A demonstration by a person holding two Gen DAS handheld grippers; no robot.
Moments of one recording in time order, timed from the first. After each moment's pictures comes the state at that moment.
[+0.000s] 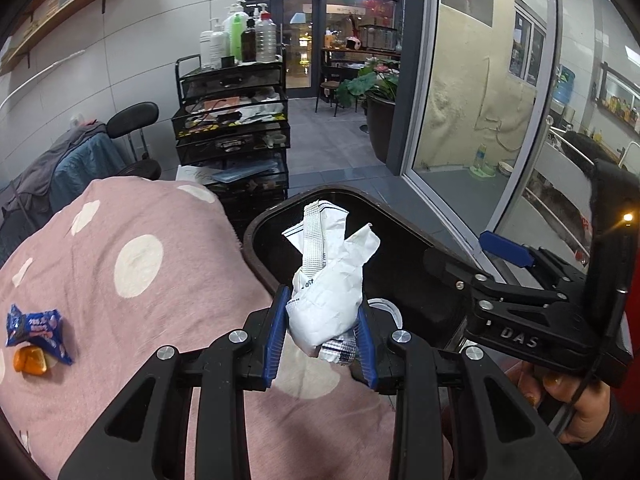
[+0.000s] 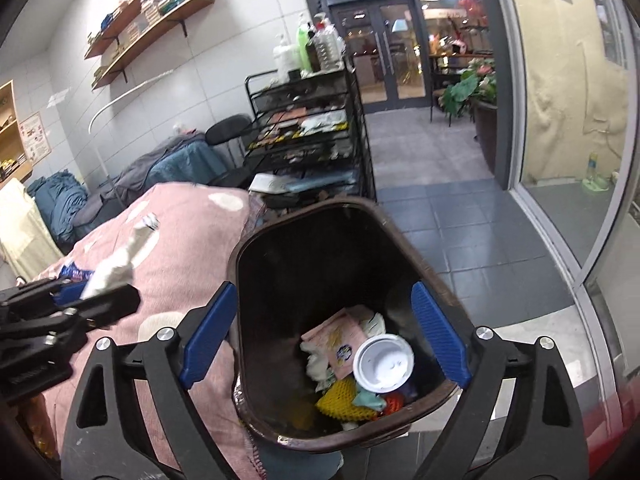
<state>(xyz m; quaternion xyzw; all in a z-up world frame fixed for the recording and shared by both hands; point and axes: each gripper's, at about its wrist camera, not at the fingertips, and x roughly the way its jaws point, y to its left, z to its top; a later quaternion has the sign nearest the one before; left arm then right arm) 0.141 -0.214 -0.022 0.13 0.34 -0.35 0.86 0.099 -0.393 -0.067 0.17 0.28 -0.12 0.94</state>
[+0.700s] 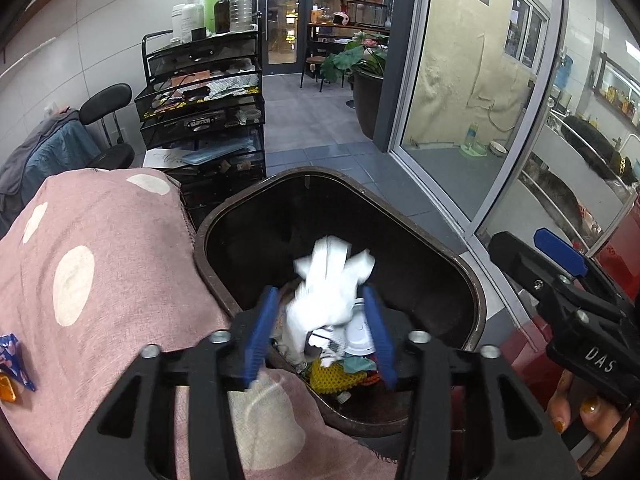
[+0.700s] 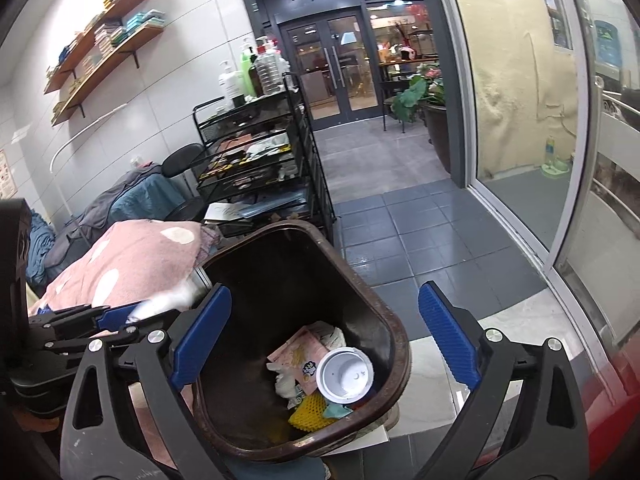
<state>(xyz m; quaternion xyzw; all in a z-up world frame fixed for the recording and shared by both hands) 0.166 -0.259 -0.047 0.14 0.38 -0.37 0.84 0.076 -0.428 -0.060 0.20 0.25 -0.21 0.92</state>
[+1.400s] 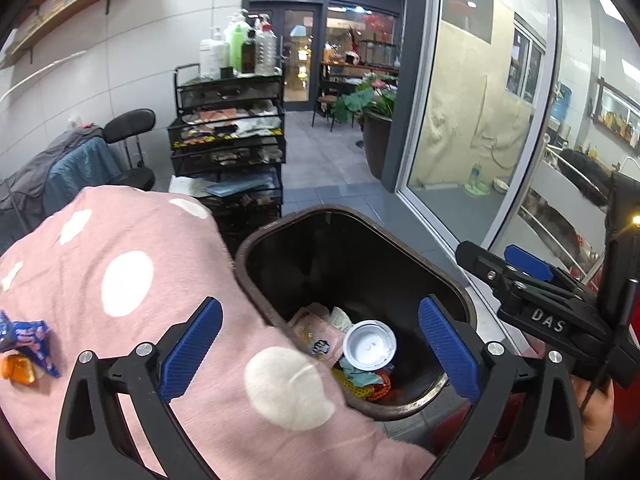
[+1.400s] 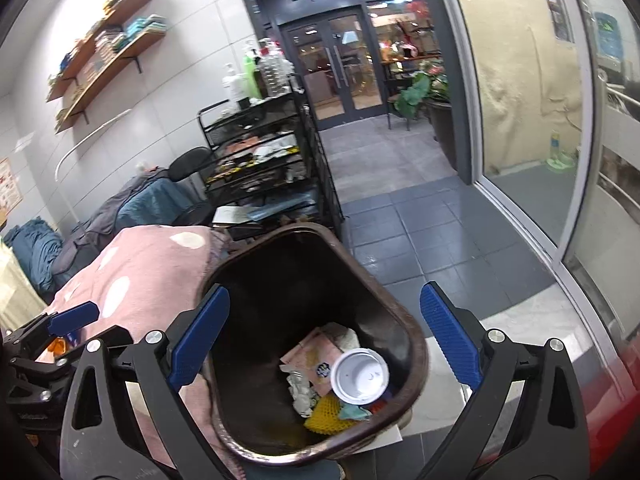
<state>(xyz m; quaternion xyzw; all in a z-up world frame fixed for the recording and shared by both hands) 0.149 -0.206 -0.017 0.10 0.32 -0.36 0.87 0.085 -0.416 -0.054 0.20 0.24 -0.18 0.93</state>
